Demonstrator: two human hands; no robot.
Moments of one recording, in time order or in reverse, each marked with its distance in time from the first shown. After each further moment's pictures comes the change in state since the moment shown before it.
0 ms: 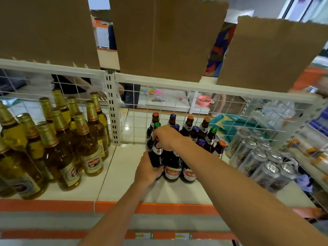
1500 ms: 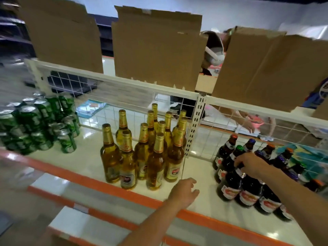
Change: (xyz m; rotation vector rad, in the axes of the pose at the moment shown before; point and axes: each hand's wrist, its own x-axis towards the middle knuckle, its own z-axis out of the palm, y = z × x) left_hand -0.058 -0.059 -0.168 0.169 -0.225 -0.035; right_hand 0.002 -0.032 0.000 -0.138 -0.143 0.235
